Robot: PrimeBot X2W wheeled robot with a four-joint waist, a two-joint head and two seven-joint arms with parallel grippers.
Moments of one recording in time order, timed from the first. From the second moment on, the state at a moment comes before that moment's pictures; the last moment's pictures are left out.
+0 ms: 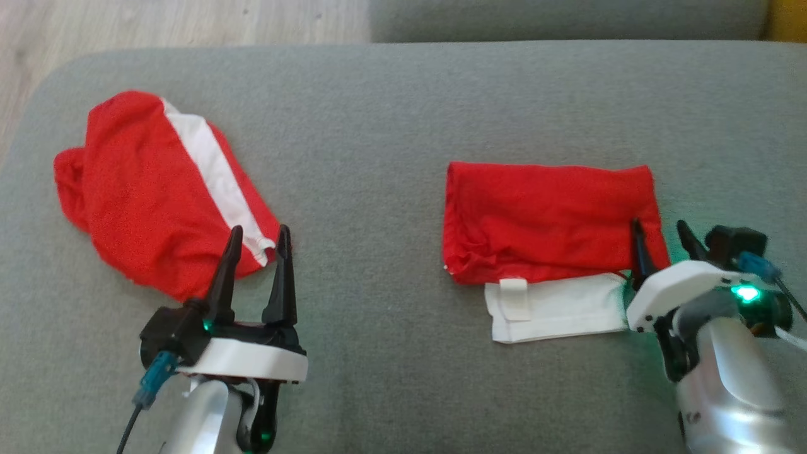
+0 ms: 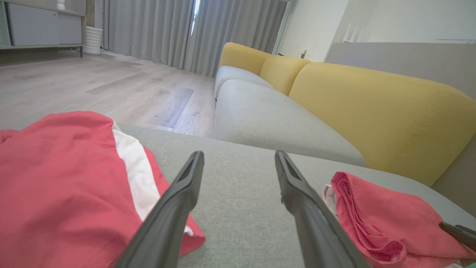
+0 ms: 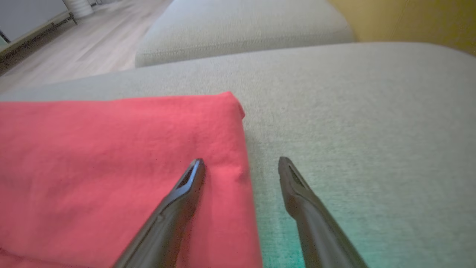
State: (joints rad) left arm -0.18 0.05 -0.21 0.30 -0.36 -0.12 -0.25; right arm -0.38 -0.05 -0.16 0.69 0.02 0.13 -0.05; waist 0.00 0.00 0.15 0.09
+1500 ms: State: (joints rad) left arm -0.25 0.05 -0.19 0.29 -0.36 -0.12 -0.25; right arm -0.64 -0.59 0.03 0.95 -0.10 0.13 0.00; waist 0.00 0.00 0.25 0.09
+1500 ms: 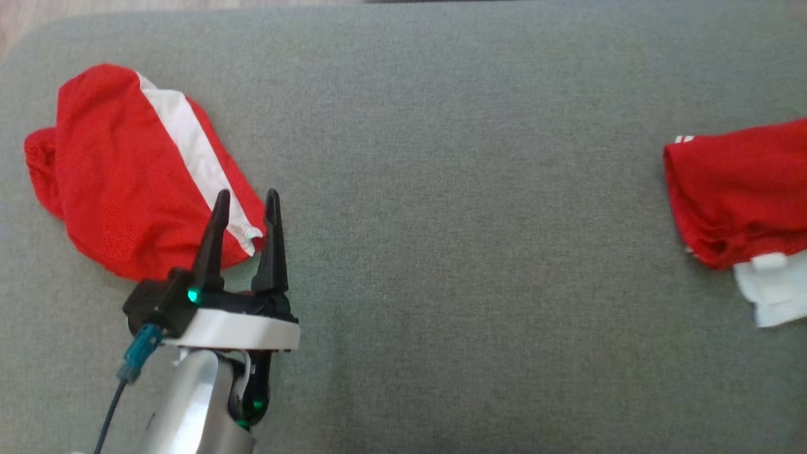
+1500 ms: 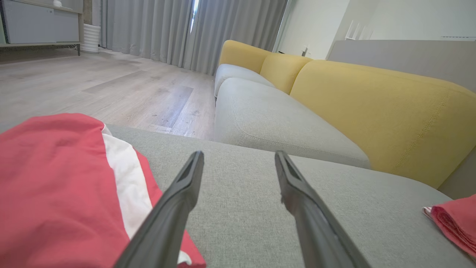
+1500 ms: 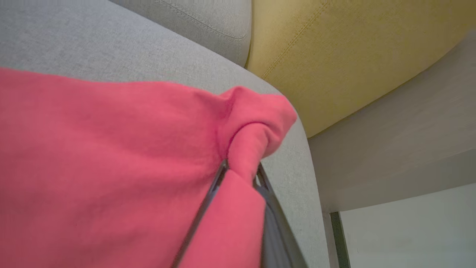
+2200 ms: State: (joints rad) left arm -0.26 0.04 -0.19 0.29 -0.36 -0.12 -0.25; right arm -0.66 -0.57 -0.14 0.91 -0.16 0.13 0.01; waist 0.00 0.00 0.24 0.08
